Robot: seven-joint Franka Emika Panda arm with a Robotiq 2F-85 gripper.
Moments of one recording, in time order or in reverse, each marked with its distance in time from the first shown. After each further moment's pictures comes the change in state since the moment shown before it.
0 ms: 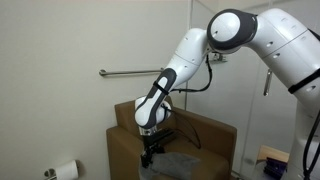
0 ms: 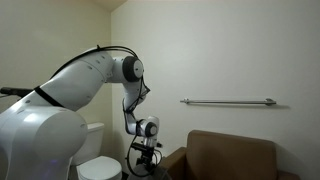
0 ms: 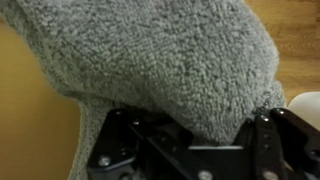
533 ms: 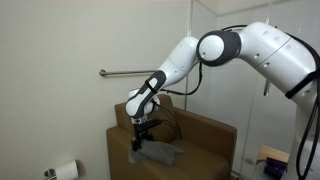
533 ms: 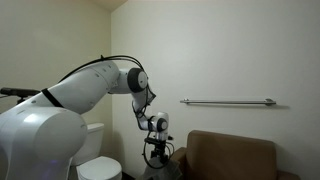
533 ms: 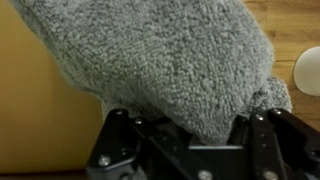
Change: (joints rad) arm -0.001 0.155 -0.071 0.358 -0.016 -0.110 0.000
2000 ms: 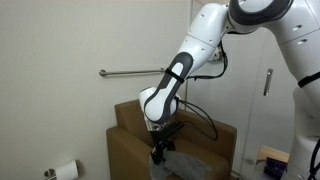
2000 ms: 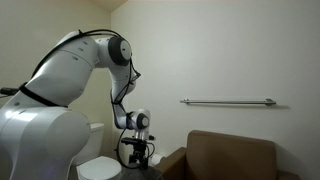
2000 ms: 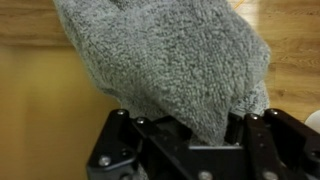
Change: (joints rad) arm 0.118 -0.403 0.000 -0.623 -0.042 0.107 0.086
